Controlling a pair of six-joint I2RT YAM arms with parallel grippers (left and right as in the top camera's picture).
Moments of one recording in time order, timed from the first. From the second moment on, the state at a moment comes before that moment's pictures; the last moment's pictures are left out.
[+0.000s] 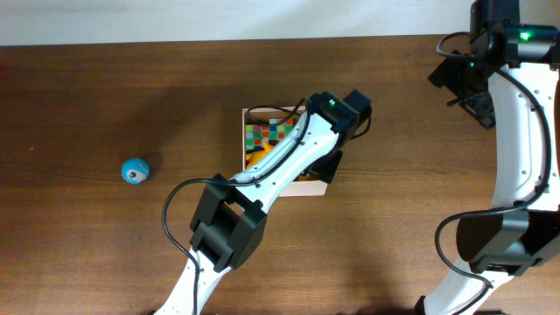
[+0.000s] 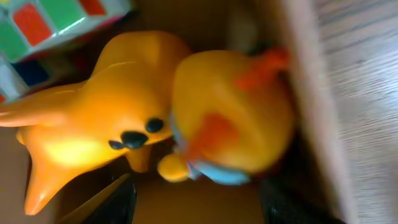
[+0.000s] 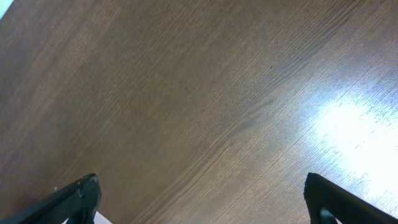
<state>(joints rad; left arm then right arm) -0.77 2.35 2.19 -1.47 -0.17 -0.33 -0.11 1.95 2.14 -1.47 0.19 0.73</state>
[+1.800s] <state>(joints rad) -0.22 2.10 2.25 -1.68 -0.29 -0.37 -0.11 1.95 2.14 -1.47 0.19 0.73</state>
